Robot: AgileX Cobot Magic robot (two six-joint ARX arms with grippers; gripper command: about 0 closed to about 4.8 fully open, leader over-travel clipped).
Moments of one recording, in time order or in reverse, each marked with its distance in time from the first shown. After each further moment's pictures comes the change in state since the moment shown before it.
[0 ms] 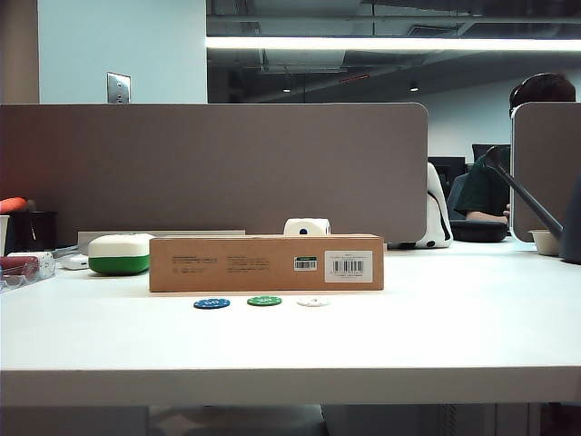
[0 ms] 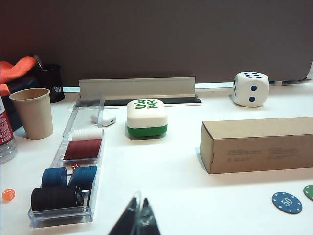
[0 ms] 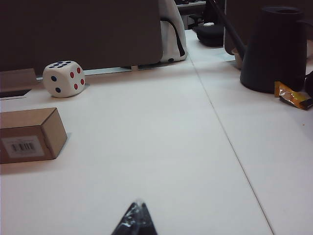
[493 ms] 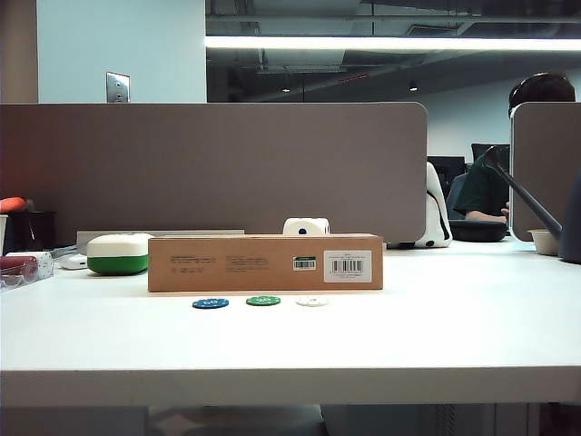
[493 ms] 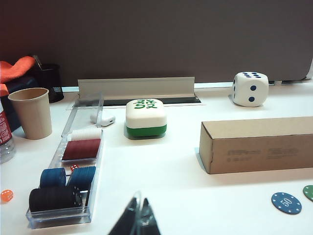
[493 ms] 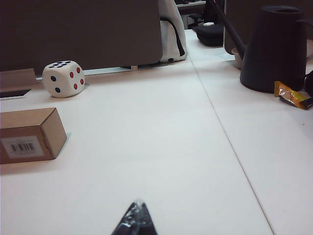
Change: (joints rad) left arm -0.002 0.000 0.000 0.000 0.000 0.000; right arm 0.000 0.000 0.000 0.000 -0.001 0.006
